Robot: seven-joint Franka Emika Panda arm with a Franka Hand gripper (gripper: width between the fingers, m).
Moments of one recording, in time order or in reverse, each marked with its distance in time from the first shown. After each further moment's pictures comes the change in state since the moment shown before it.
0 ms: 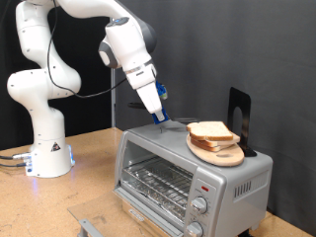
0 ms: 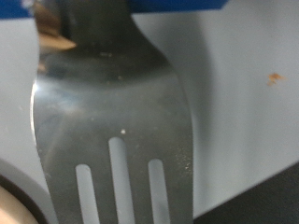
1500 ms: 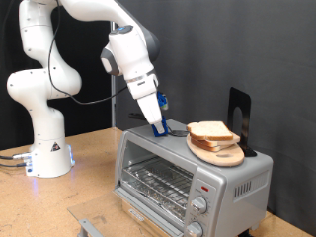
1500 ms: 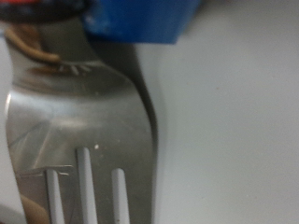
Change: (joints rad) arm -0.045 0.083 0.018 0.031 -0.043 0.009 0.006
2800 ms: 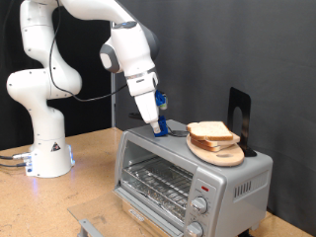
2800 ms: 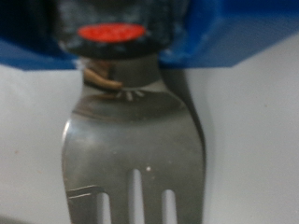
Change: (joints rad) arm -0.047 0.008 0.024 0.025 -0.114 -0.027 0.122
